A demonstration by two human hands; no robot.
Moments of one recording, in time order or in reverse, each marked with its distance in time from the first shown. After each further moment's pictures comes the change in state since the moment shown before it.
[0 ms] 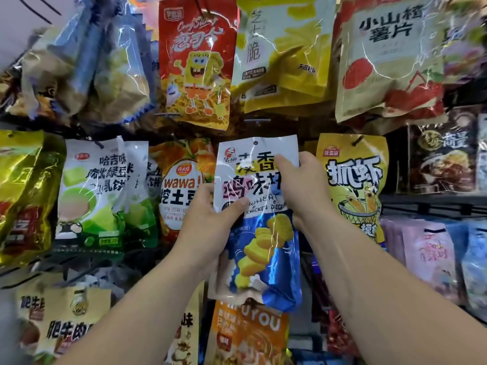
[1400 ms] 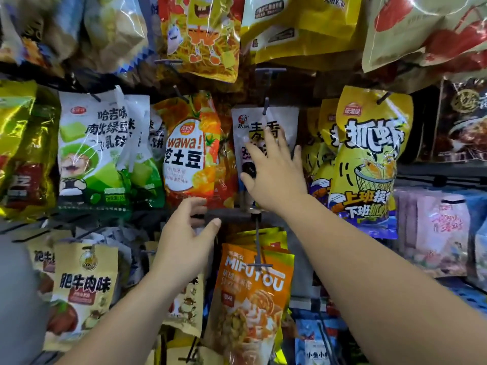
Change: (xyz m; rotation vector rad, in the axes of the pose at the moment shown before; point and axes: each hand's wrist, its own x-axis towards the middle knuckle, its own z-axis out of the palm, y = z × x) left_hand -0.031 -0.085 -0.061 0.588 0.119 0.051; right_hand 0.002 0.071 0.033 -1.174 -0.372 -0.501
